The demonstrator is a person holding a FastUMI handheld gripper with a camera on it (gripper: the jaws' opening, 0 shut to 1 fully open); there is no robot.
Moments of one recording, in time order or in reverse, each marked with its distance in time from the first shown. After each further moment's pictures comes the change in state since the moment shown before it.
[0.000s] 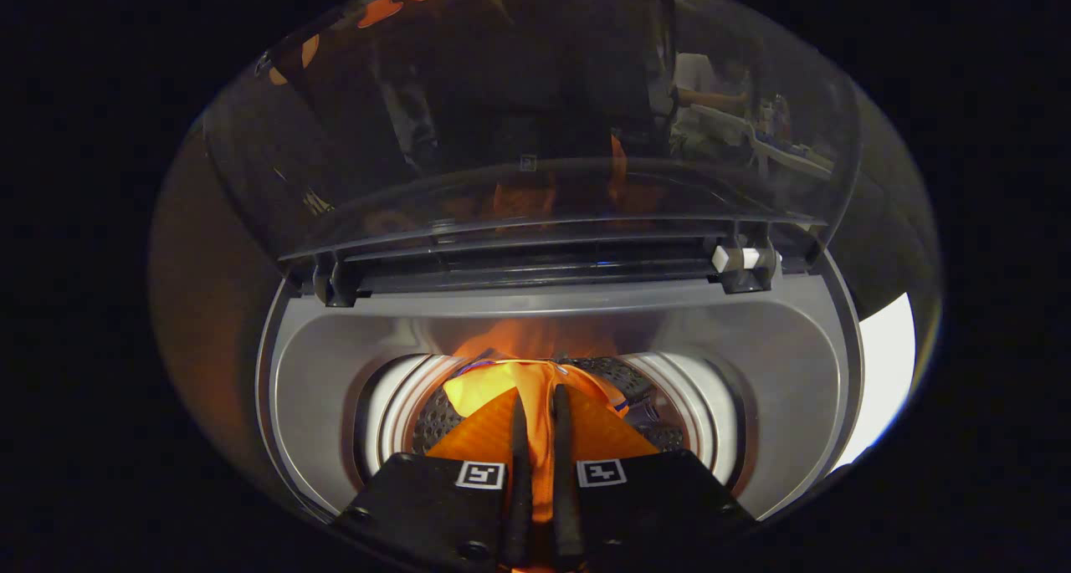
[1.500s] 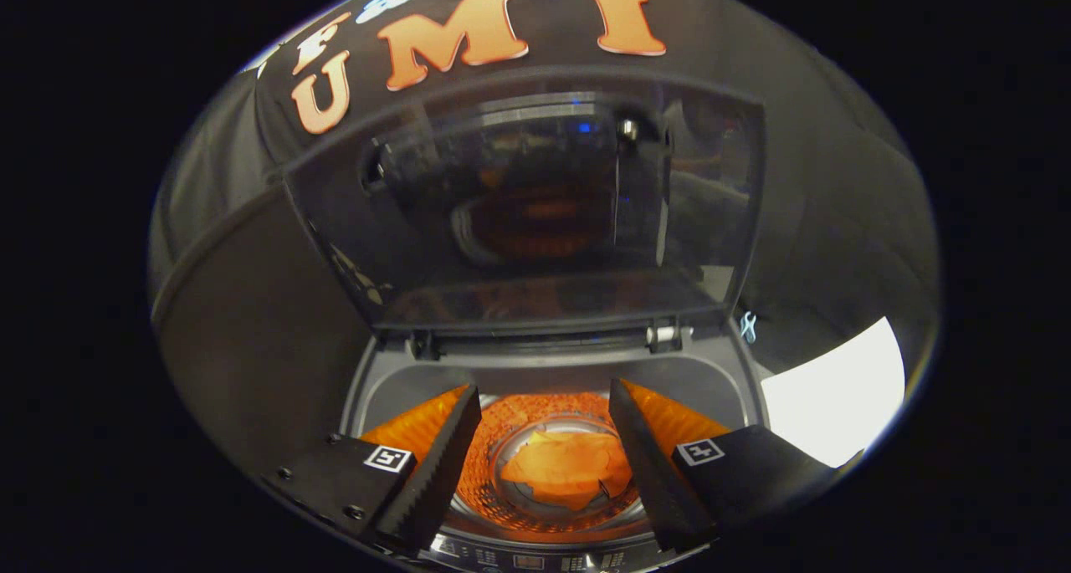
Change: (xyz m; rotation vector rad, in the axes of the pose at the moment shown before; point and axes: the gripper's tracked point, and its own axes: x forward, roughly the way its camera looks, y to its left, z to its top) arm -0.133 0.021 0.063 -0.010 -0.326 0.046
